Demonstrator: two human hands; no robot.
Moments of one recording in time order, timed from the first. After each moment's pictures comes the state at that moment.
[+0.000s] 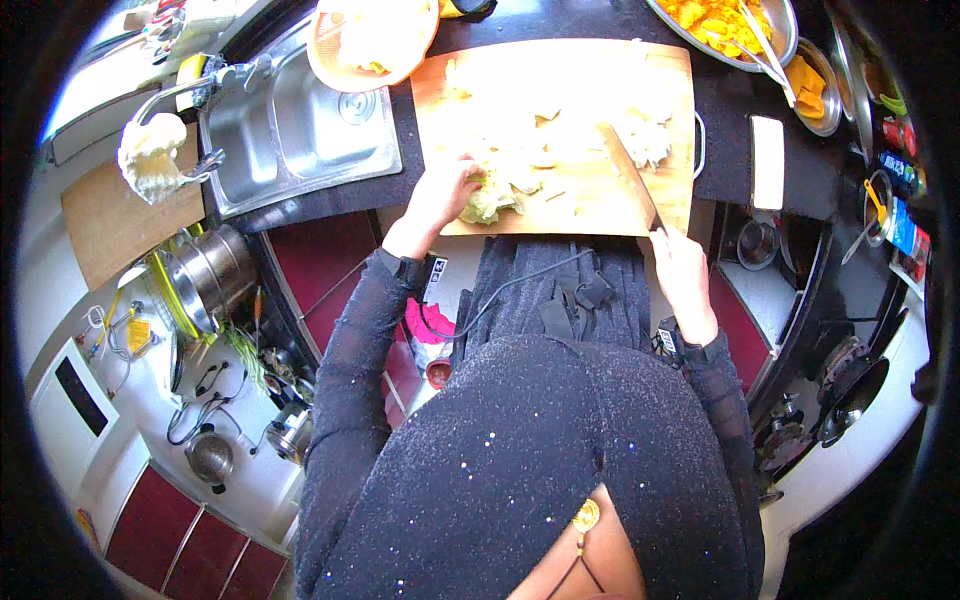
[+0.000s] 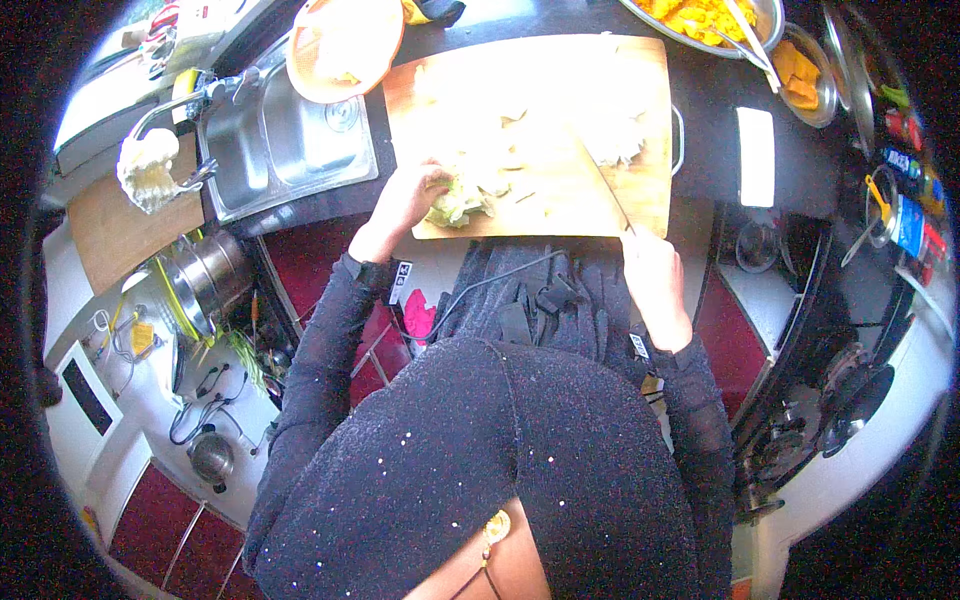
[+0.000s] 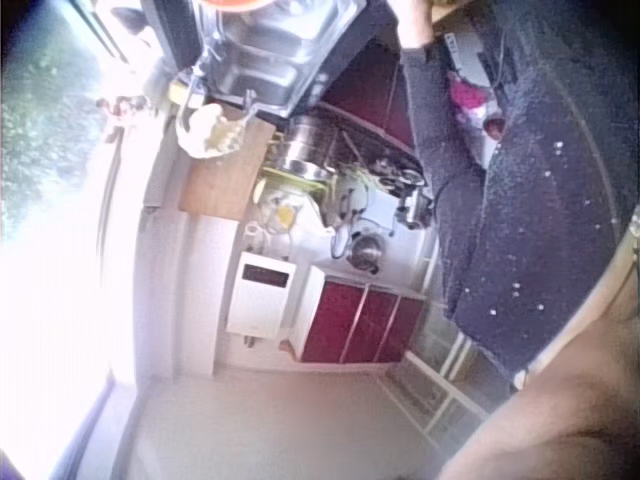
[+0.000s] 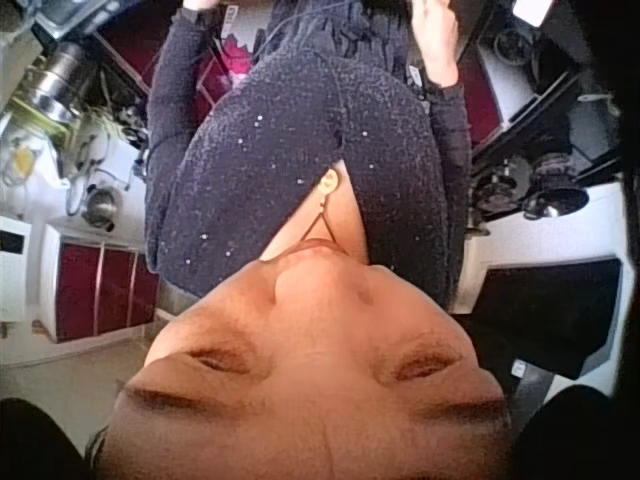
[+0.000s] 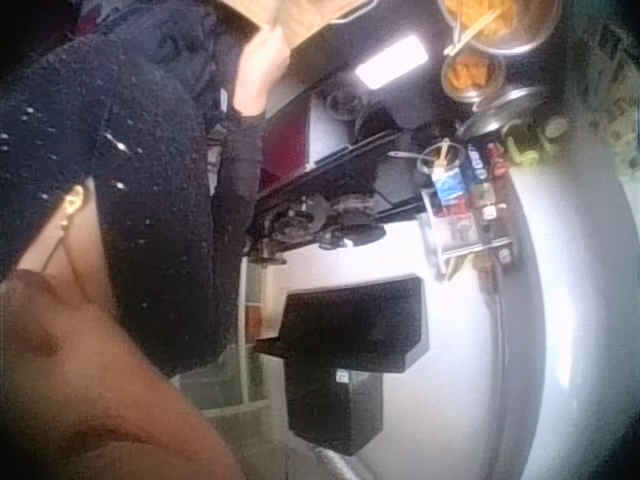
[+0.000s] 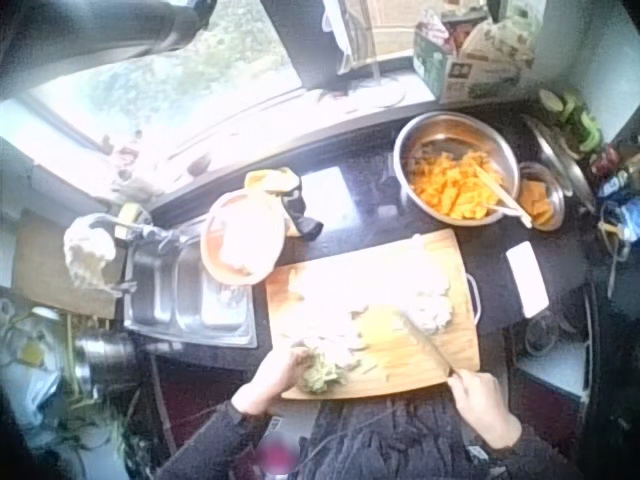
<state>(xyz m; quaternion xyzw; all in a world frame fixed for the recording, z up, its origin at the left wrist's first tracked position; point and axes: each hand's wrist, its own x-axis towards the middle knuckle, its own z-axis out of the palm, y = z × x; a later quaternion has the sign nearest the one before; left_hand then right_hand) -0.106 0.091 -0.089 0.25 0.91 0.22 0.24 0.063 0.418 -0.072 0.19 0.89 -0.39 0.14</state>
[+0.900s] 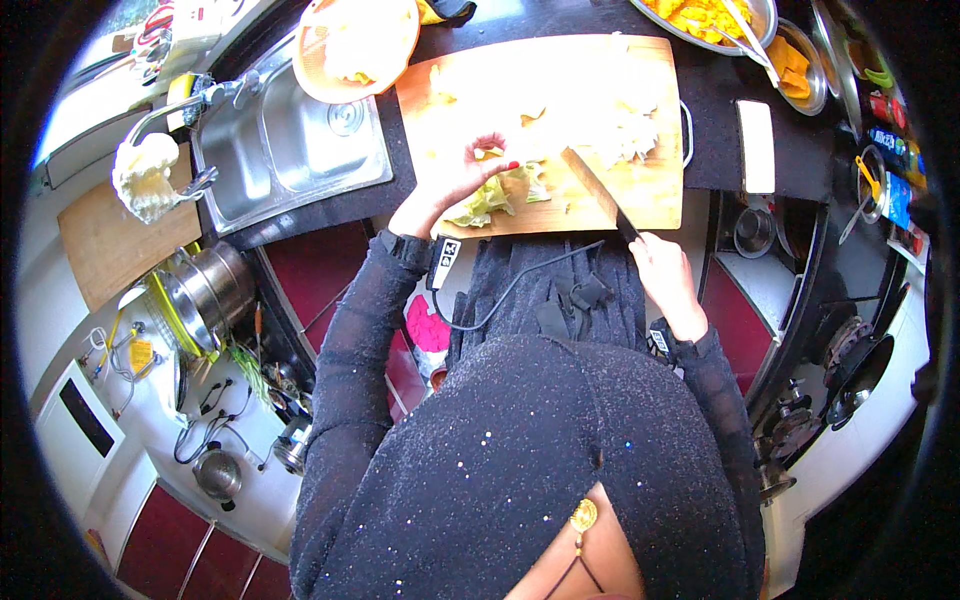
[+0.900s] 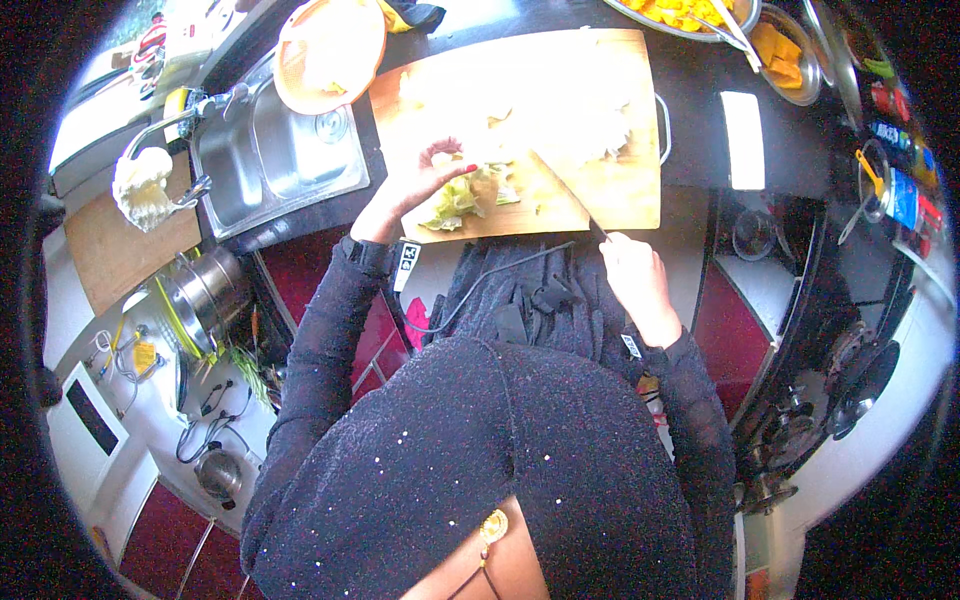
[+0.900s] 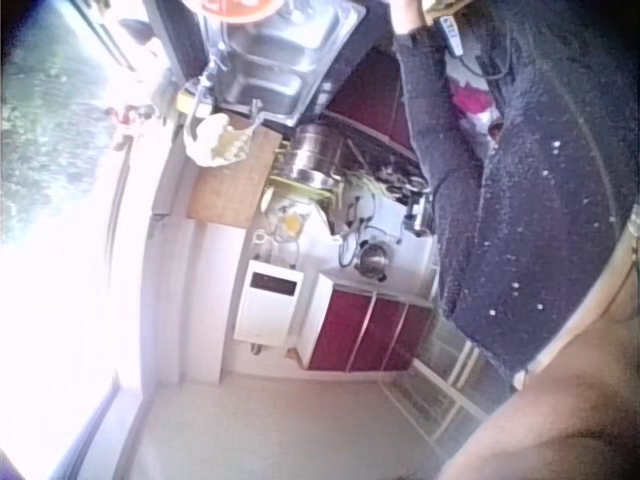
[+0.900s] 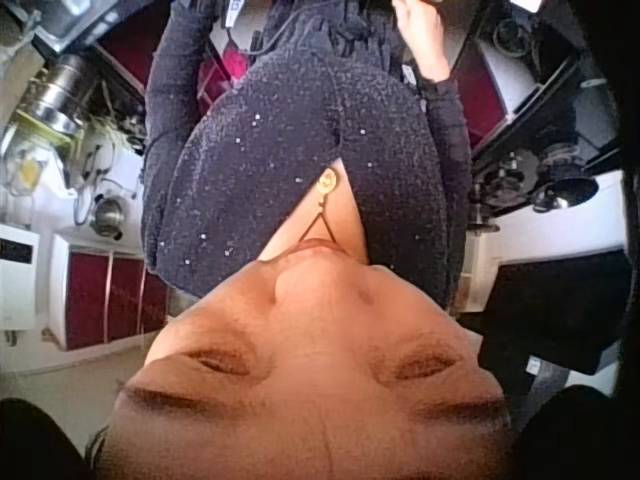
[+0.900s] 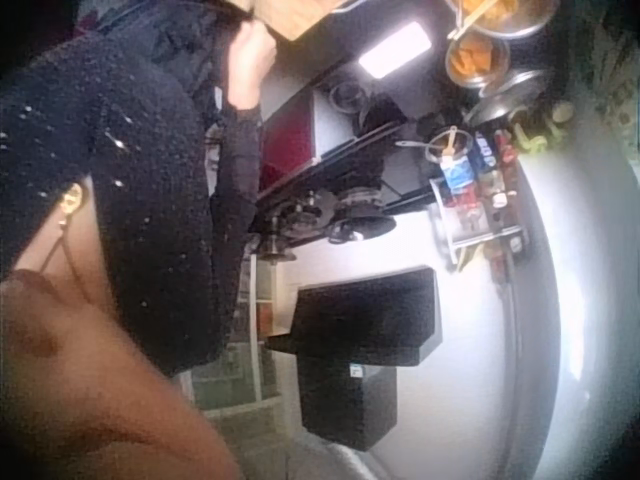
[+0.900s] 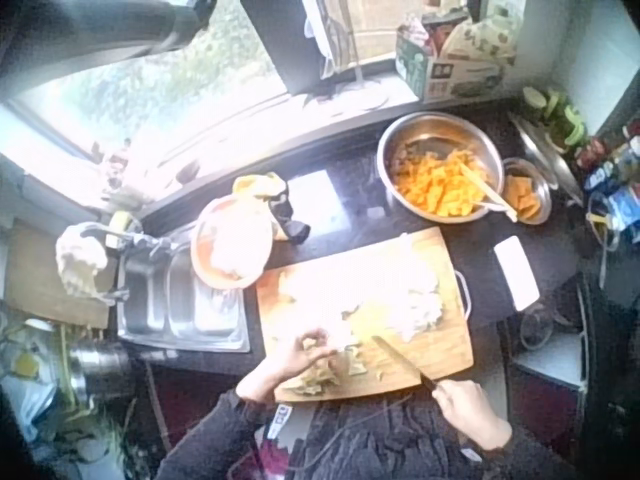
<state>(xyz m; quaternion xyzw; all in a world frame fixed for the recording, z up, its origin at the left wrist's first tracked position) -0.131 0.127 -0.103 0.14 0.81 0.43 0.38 0.081 0.408 -0.077 0.19 0.87 -0.40 0.21</state>
